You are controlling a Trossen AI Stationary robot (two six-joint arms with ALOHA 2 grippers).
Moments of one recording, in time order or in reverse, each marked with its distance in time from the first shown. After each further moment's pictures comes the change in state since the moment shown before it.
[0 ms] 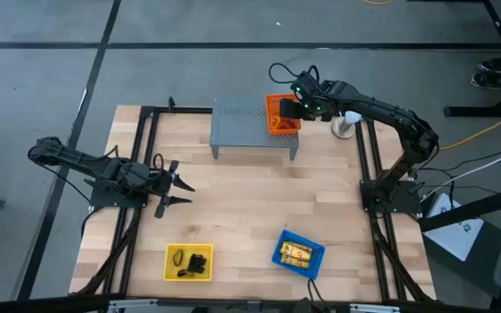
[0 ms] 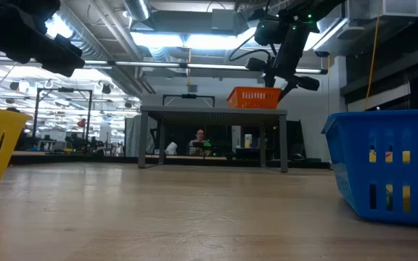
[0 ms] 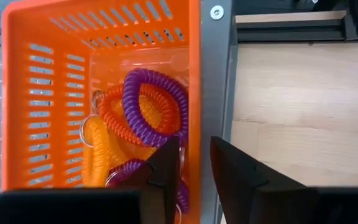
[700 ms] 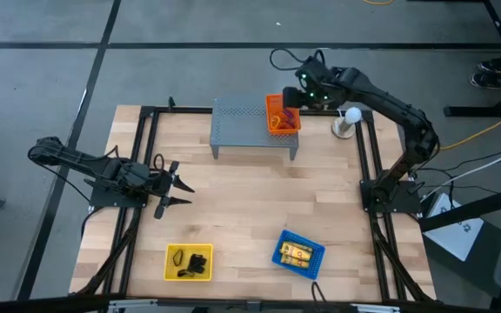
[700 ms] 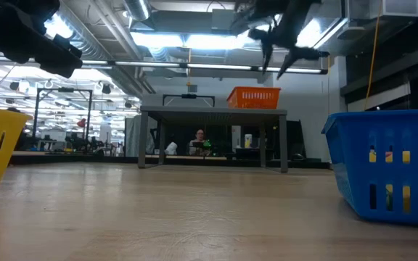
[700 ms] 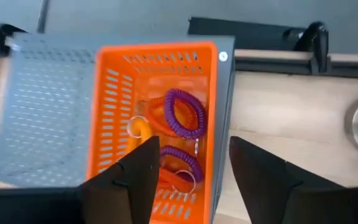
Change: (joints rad) left arm 0.000 0.000 0.000 -0.007 0.019 -0.010; right arm 0.029 -0.002 0.295 -0.255 0.061 -0.045
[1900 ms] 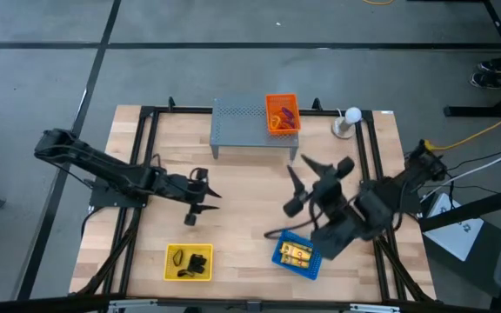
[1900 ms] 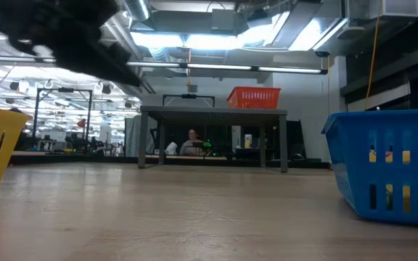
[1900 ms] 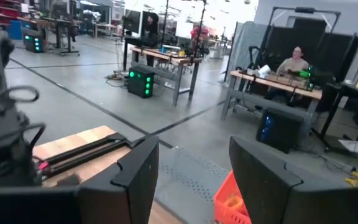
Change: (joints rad) left arm 0.028 0.661 0.198 0.354 -0.035 0.118; right arm 1.211 0.006 0.058 0.079 1.380 -0.054
